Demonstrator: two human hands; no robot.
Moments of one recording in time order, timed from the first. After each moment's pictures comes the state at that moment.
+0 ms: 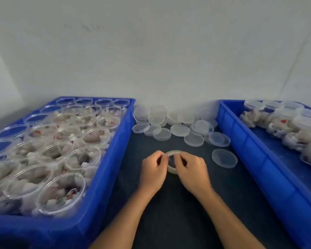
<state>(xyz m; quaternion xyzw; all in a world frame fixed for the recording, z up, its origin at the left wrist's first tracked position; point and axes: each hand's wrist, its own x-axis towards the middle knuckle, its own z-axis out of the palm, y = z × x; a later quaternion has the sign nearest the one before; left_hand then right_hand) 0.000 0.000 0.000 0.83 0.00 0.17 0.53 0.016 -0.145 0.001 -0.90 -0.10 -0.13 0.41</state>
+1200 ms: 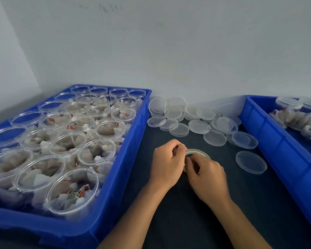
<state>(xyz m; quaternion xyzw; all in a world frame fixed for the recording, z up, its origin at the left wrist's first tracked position) 0.003 0.014 0.017 0.81 0.00 0.18 0.56 0.012 -0.130 -0.010 -0.91 -0.16 -0.20 0.33</state>
